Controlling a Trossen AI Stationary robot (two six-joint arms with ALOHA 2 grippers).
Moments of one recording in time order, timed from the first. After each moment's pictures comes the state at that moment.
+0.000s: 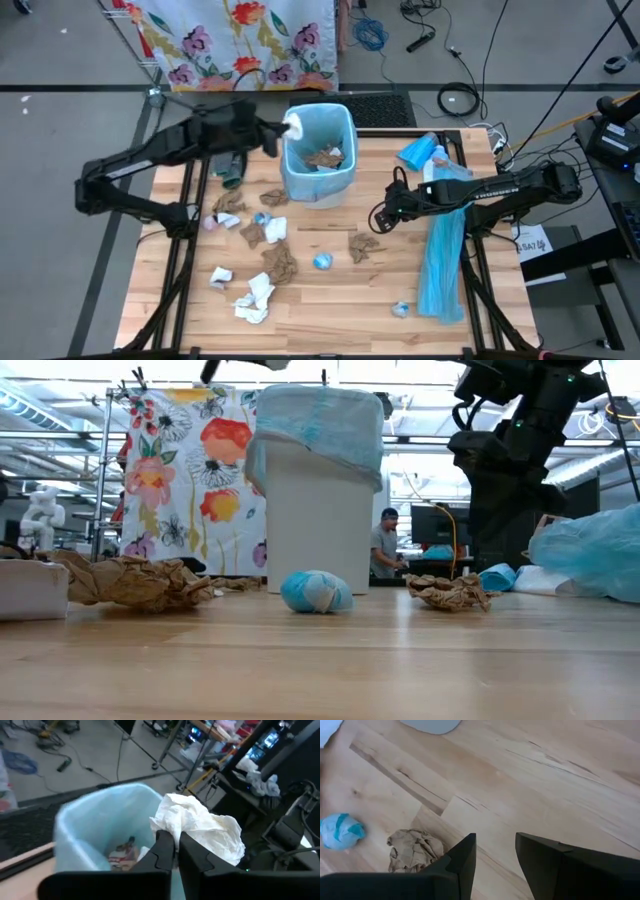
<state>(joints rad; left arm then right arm) 0.33 1.16 1.34 -0.46 -0.17 -0.54 0.00 1.21 0.72 -0.61 0.18 1.00</state>
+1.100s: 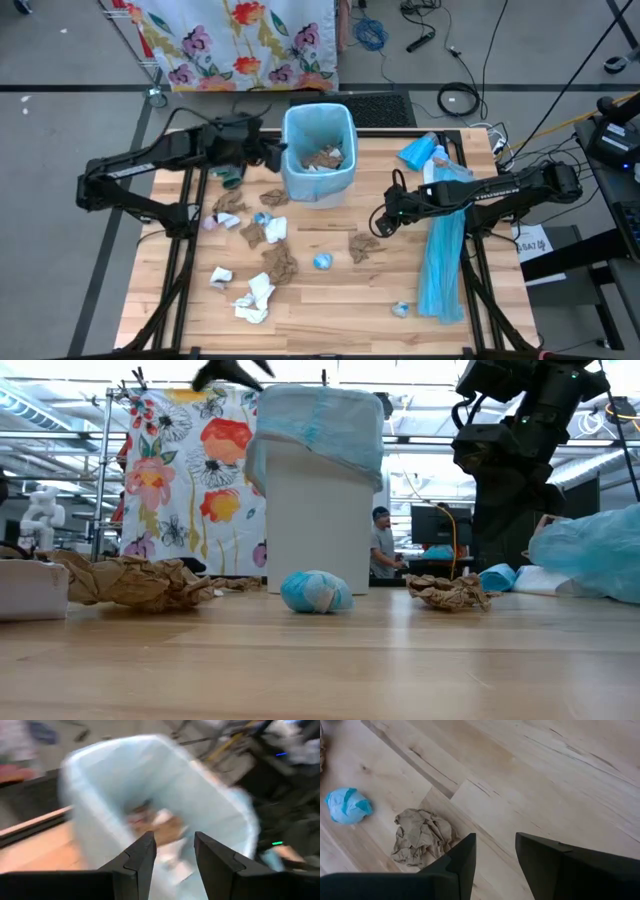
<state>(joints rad) 0.22 1.17 1.34 -0.70 -0.30 -0.63 0.02 1.21 0.72 -0.61 0.13 0.94</state>
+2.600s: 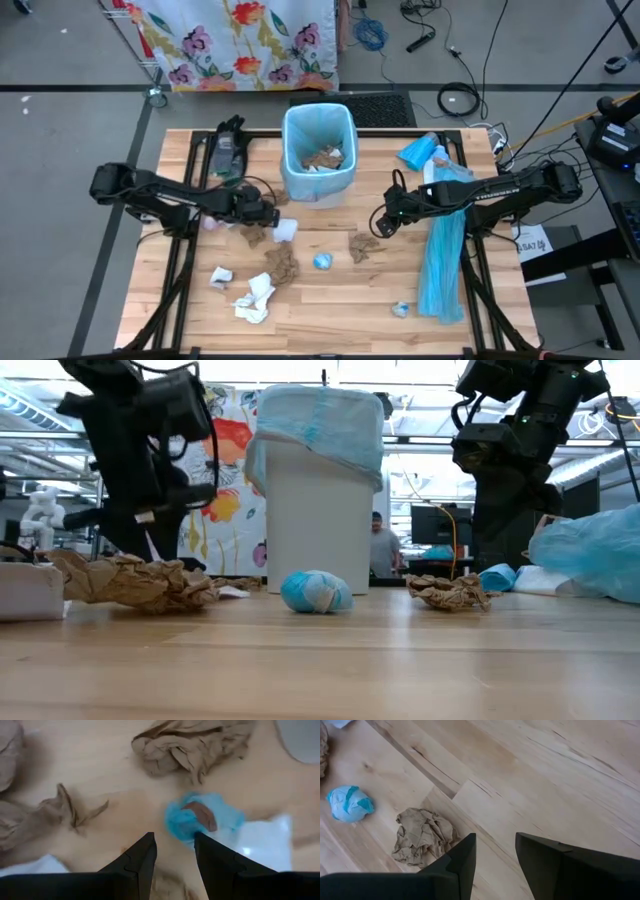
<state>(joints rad) 0.00 1.34 0.63 -0.57 -0.27 -1.36 0.02 1.21 0.72 -0.60 0.12 0.92</state>
